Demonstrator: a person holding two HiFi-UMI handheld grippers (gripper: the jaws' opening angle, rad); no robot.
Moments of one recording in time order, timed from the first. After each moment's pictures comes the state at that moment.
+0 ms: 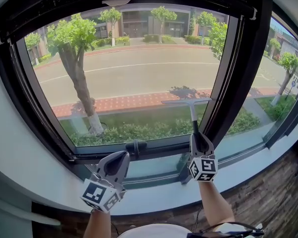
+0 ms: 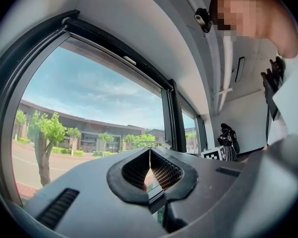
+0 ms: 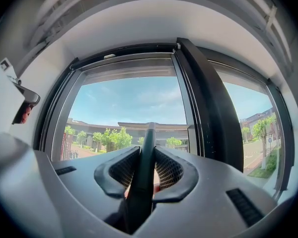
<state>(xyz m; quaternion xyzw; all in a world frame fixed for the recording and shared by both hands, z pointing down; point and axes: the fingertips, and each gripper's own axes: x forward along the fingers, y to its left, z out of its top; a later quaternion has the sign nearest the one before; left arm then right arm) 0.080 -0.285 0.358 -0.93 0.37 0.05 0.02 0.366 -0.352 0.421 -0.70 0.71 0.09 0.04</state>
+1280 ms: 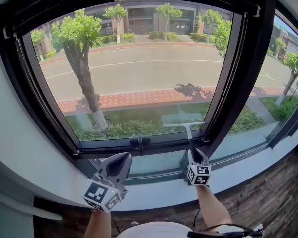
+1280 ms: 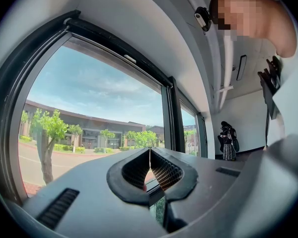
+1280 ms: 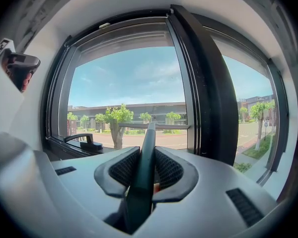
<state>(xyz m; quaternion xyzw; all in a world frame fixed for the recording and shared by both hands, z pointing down) 0.072 -0.266 0.377 -0.93 0.37 0.03 0.01 0.369 -0.344 0.576 -0.70 0.72 -0.05 -0.05</state>
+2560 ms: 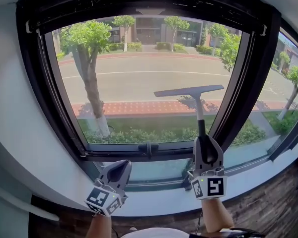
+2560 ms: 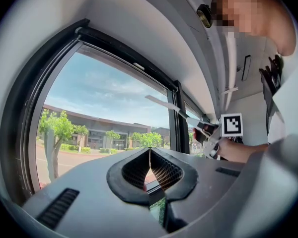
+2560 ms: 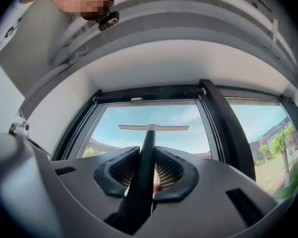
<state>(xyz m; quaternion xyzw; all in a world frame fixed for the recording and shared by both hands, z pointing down) 0.023 -0.251 0.381 -0.92 0.40 0.05 0.01 0.253 -0.255 0.283 -0.62 0.74 0.22 0.13</state>
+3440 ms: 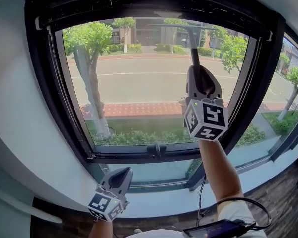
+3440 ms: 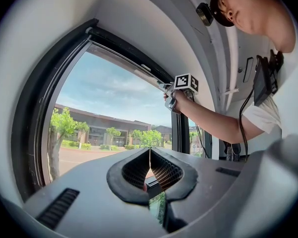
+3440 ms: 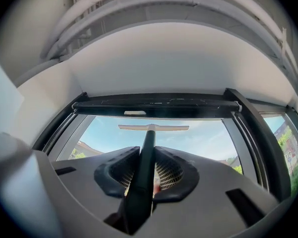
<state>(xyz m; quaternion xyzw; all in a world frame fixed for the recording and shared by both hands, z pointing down) -0.027 -0.242 0.397 -0.92 0.40 0.04 -0.01 0.175 -0.364 0.099 -0.64 0.71 0.26 0.16</state>
